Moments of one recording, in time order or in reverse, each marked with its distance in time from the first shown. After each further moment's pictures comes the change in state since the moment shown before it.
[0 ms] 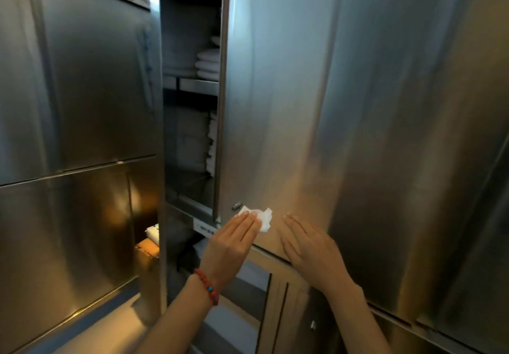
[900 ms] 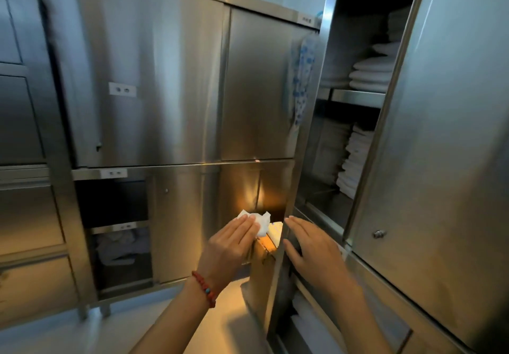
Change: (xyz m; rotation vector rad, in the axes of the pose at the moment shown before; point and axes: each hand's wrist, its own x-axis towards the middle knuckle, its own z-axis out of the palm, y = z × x) left_hand -0.130 -0.123 -0.143 0.437 -0.121 -0.269; right_hand 0.098 -0.201 0.062 0.329 0.001 -0.436
